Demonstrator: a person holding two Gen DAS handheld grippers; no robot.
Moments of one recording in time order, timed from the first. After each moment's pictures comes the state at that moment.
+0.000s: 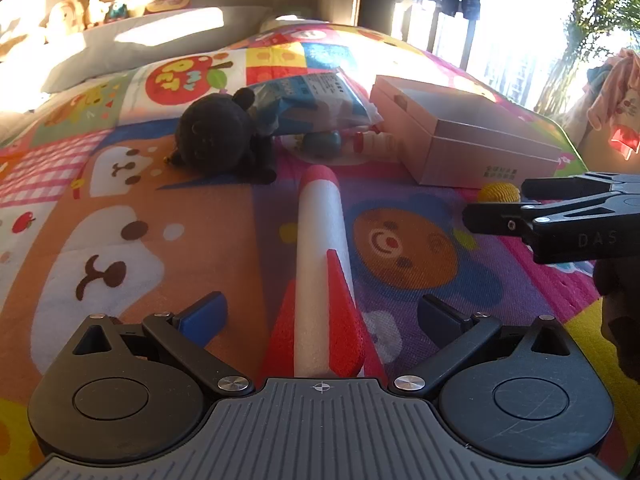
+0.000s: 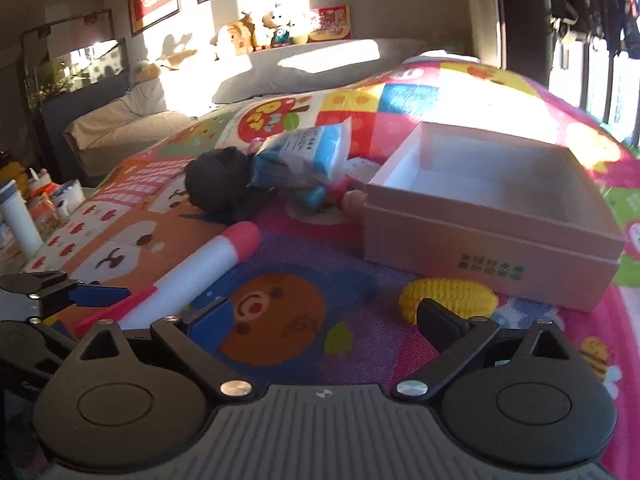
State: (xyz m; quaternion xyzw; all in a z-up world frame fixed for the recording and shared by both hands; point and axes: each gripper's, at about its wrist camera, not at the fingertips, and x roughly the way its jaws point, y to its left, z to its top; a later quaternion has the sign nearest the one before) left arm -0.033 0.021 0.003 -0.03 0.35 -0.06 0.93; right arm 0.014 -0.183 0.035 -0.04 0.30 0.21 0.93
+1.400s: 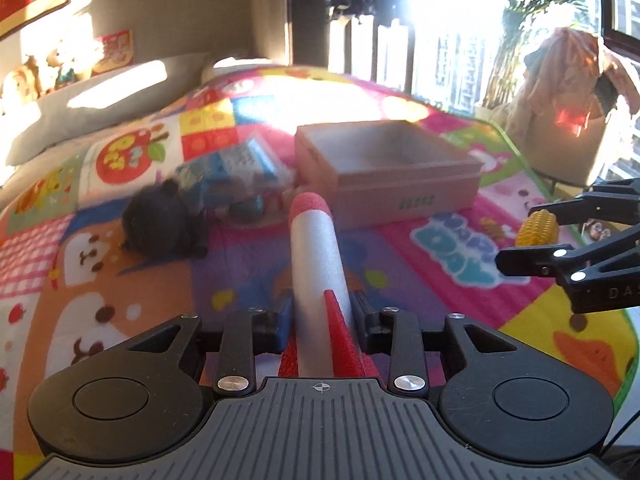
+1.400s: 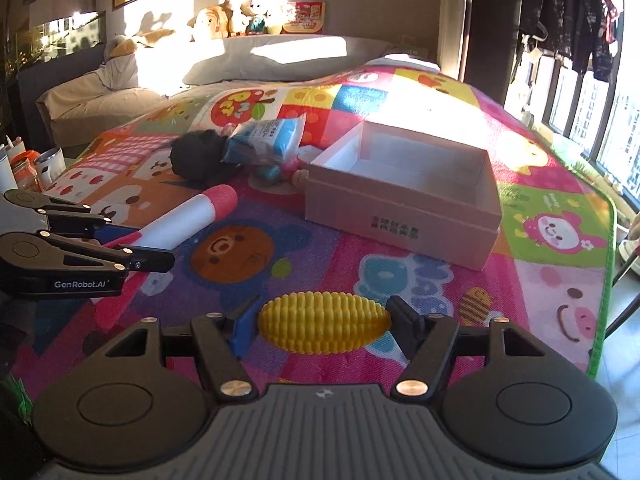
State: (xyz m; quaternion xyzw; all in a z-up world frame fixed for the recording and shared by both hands) left arm -0.050 -0.032 0.064 0.04 0.29 -0.13 0.95; right arm -0.062 -0.232 0.075 -0.08 0.31 0.17 0.93
